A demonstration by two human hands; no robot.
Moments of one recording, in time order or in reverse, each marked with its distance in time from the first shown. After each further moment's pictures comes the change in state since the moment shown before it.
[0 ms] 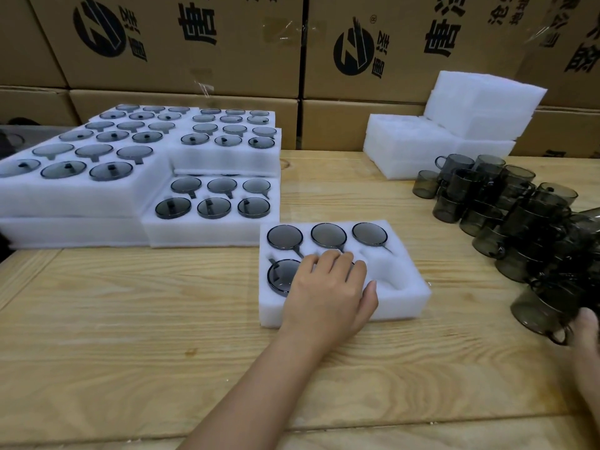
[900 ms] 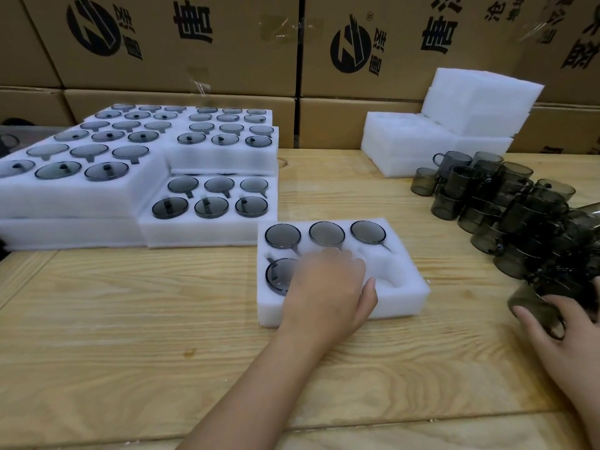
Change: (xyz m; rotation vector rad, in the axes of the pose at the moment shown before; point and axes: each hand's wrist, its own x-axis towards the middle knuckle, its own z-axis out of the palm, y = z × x) left_hand 0.001 0.001 0.002 0.007 0.022 0.007; right_hand 0.022 0.055 0.011 -0.412 -0.067 -0.244
